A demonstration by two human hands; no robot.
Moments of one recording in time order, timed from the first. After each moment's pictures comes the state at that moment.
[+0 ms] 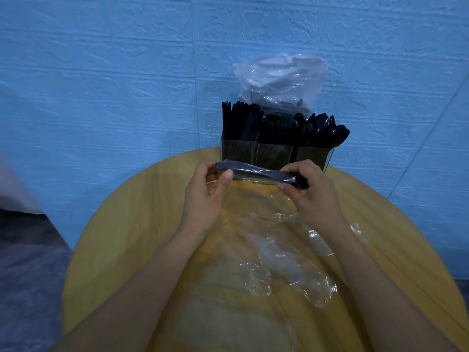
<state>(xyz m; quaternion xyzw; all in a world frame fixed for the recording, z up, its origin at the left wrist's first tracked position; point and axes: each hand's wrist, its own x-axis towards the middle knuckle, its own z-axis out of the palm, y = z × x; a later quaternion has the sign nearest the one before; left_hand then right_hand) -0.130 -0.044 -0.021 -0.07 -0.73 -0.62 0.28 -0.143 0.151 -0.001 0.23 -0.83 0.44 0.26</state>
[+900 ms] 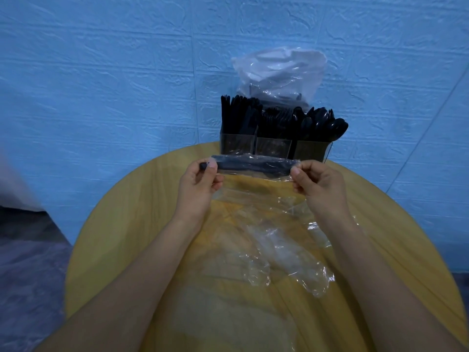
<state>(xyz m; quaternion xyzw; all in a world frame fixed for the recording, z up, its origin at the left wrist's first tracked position) -0.133 -0.048 -0.021 0.01 -0.60 -0.77 0.20 -0.141 0.153 -0.003 0.10 -0.72 0.67 0.17</state>
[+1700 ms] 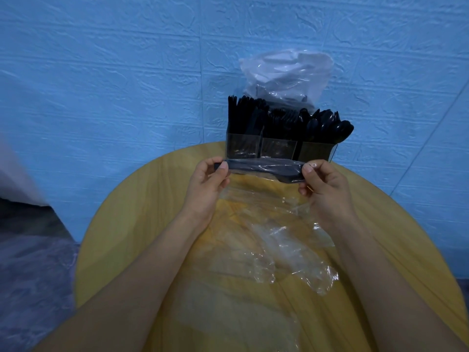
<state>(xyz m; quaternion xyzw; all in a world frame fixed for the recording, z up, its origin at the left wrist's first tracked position) -0.134 -0.047 -0.022 -0.01 -0.55 -0.82 0.15 -0.138 0.152 -0.002 0.09 -0.65 0.75 0.13</state>
